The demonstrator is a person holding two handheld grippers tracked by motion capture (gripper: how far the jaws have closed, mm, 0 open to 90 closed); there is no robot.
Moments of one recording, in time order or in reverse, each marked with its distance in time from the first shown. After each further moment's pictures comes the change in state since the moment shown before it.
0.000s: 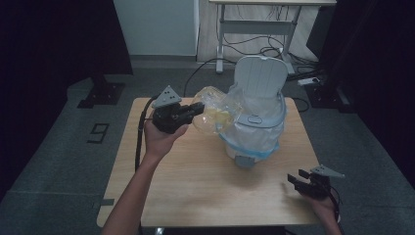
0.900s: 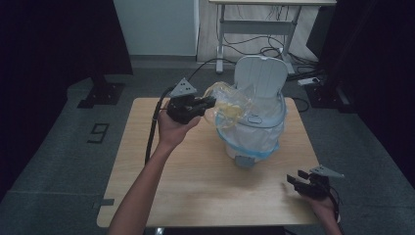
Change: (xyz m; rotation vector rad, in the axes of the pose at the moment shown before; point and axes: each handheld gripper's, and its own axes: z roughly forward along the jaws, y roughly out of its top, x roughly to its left) left arm 0.004 0.015 0.040 0.024 -0.024 0.018; right arm -0.001 -0.003 0.003 0.009 0.017 0.005
